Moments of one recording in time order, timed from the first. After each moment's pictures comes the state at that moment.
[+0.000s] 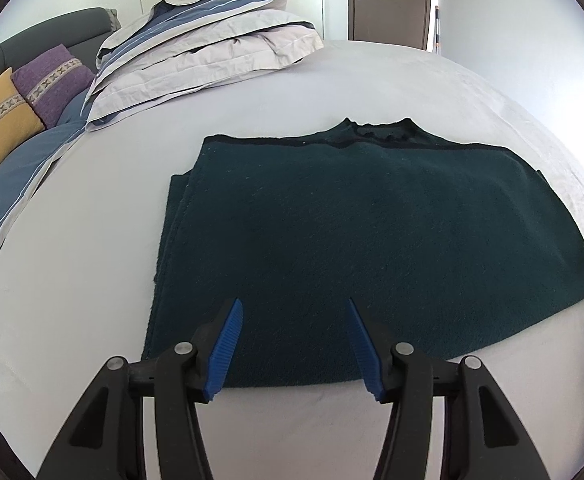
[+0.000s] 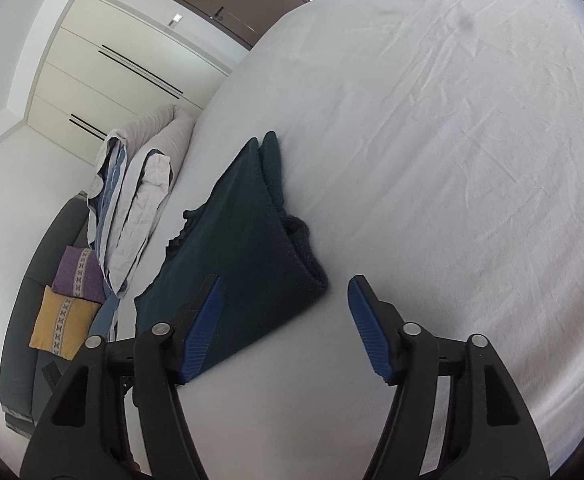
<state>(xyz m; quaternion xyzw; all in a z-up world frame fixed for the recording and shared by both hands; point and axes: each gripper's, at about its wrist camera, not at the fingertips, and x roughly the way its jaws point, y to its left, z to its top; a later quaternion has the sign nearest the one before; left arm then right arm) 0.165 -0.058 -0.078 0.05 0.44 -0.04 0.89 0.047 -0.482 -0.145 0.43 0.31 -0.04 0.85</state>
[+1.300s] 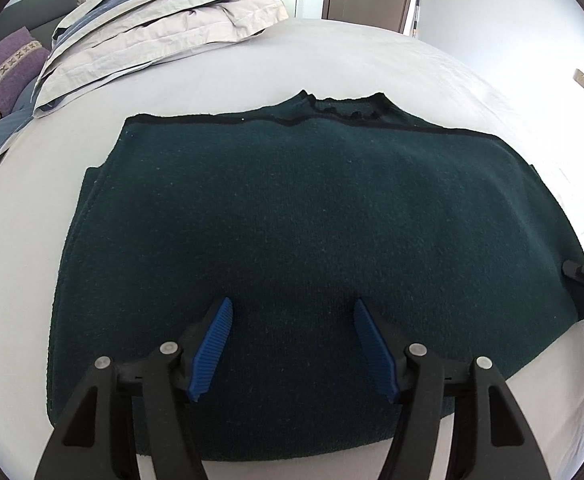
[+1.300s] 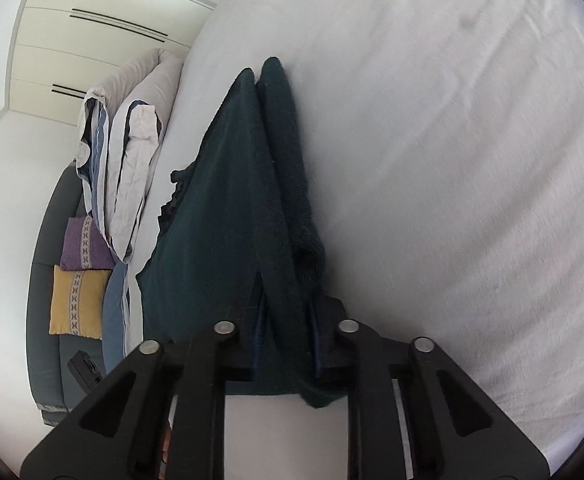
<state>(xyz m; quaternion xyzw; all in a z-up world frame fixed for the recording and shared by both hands) 0.213 -0.088 -0.114 0.02 0.48 -0.10 0.87 0.172 -0.451 -0.184 0.47 0.40 0.01 0.78</state>
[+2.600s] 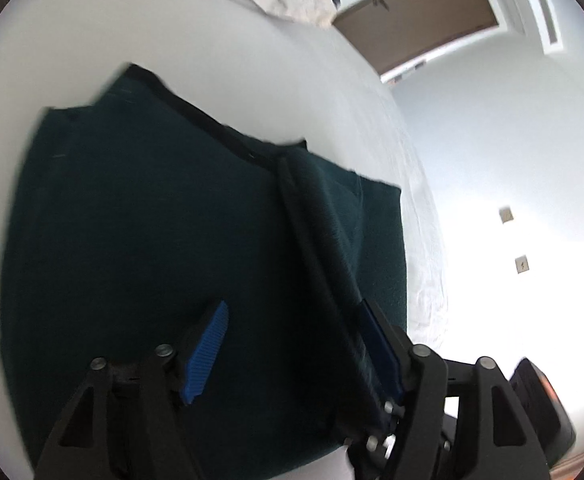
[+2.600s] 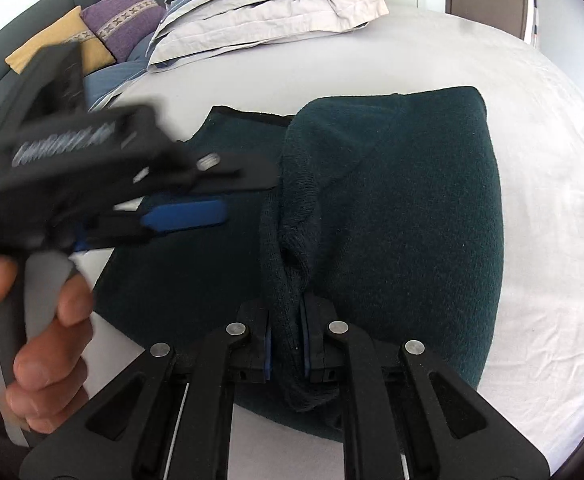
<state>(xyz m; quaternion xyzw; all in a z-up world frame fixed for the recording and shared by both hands) 0.283 -0.012 -0.099 -0.30 0.53 -0.24 0.76 0.260 -0.134 -0.108 0.02 0.46 0.12 0.88</state>
